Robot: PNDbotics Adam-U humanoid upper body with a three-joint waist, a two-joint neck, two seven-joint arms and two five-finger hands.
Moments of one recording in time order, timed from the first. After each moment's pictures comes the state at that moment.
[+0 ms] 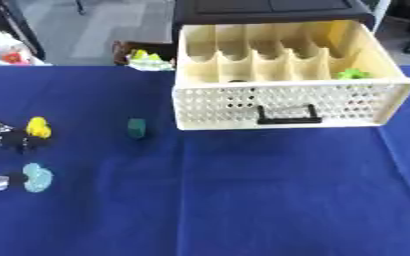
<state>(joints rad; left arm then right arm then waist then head) -0.73 0.90 -0.32 -1.29 -0.68 -0.64 -0.47 -0.60 -0.82 -0.01 -1.99 -0.46 0.04 -0.34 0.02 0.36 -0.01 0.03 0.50</state>
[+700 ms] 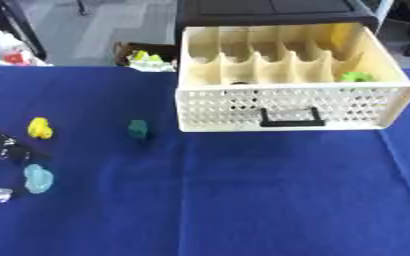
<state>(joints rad) -0.72 0.88 -0.33 -1.24 -0.77 -0.65 -0.45 -0.59 -0.81 -0.01 -1.99 -0.47 0.04 -0.35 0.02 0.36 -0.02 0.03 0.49</state>
